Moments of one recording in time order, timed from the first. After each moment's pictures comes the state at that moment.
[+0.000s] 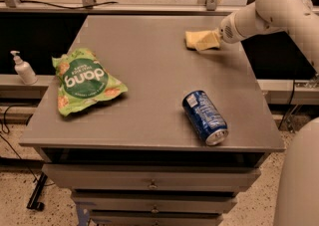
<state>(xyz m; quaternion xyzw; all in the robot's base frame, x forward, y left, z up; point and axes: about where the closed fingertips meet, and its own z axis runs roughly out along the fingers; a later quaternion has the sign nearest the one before) 0.780 -0.187 0.841 -0.32 0.85 0.11 0.40</state>
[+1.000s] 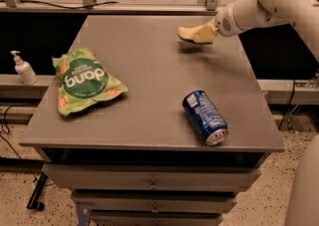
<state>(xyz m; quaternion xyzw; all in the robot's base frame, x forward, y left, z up) 0.761 -0.155 0.876 -0.35 0.83 0.14 0.41</state>
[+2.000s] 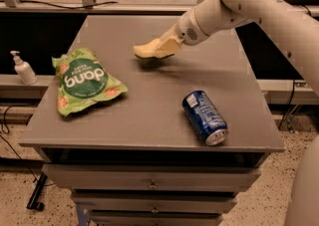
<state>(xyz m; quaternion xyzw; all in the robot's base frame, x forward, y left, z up) 0.692 -0.022 0.873 -0.53 0.74 0.21 0.36</state>
